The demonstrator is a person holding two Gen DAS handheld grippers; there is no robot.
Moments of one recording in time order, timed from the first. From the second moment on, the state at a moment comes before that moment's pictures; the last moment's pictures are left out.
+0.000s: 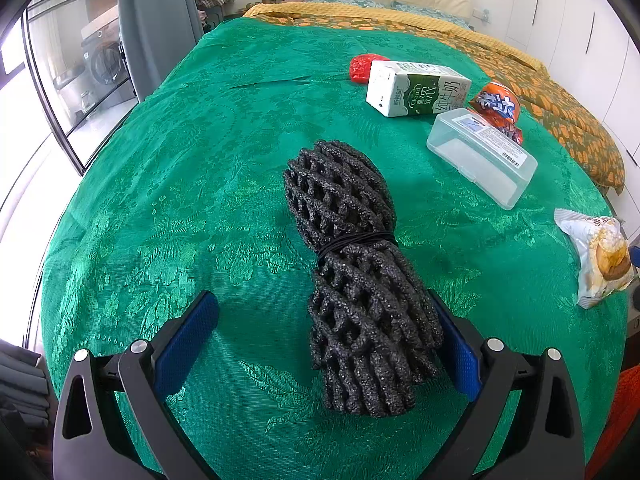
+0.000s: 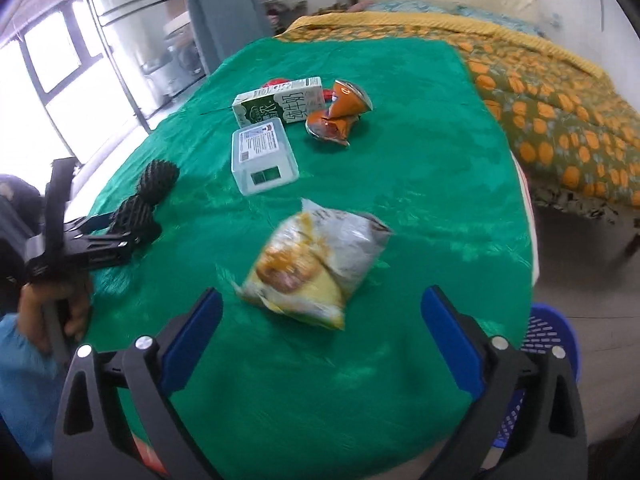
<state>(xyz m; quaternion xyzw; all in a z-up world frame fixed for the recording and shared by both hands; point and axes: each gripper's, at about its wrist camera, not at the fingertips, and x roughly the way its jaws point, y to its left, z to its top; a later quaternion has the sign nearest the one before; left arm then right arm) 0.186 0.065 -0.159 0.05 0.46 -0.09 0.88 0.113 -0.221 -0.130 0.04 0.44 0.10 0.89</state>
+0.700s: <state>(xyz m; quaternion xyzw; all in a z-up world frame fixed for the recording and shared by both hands) 0.159 0.083 -0.154 0.05 0.46 -0.13 0.88 0.106 -0.270 -0.143 -0.01 0.45 0.05 0.89</state>
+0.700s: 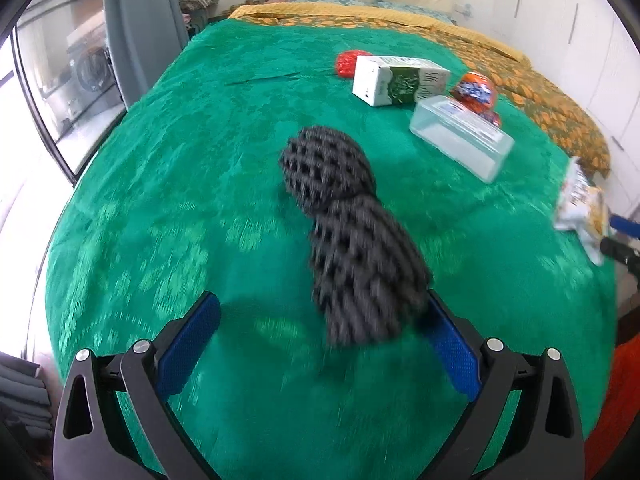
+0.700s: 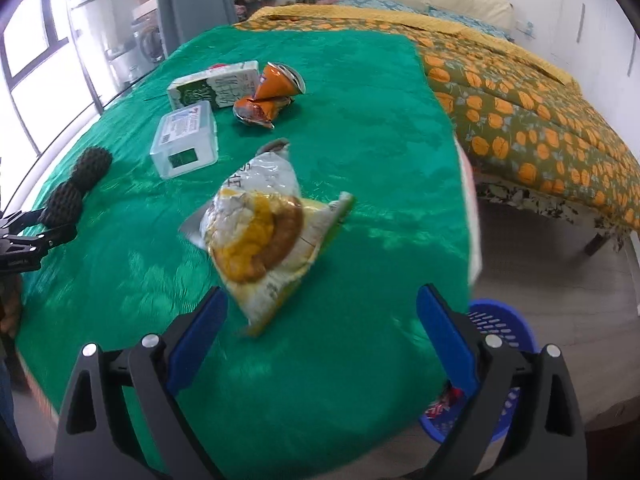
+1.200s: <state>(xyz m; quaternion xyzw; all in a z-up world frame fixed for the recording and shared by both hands) 0.193 0.068 -0.132 0.04 0.48 -0.16 0.86 0.159 -0.203 -0.138 -0.20 0.47 0.16 0.84</state>
